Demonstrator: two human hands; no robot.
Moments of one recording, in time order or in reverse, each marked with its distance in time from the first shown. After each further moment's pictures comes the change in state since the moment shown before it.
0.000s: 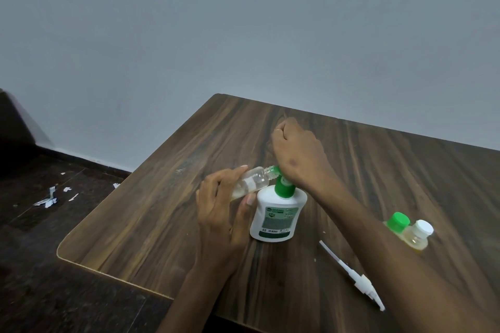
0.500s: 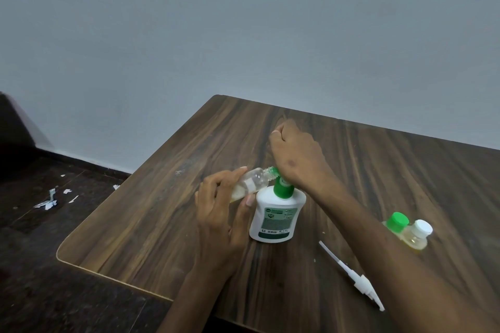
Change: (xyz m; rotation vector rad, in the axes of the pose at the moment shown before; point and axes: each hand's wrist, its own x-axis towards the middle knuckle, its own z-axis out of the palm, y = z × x) left_hand -0.001 -0.001 0.000 0.022 -0.020 -0.020; right_hand 0.001 0.001 0.000 0.004 -0.023 0.004
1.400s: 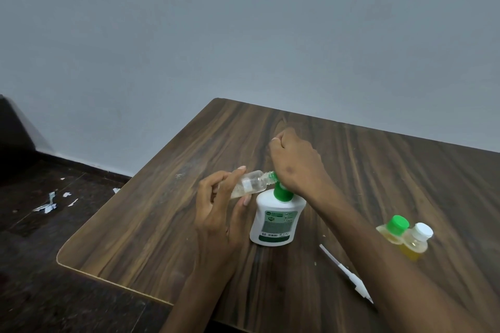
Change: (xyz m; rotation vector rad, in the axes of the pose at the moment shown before) left_hand 0.003 0.000 0.001 -0.014 0.064 0.020; right_hand 0.003 0.005 0.006 -0.024 0.027 0.004
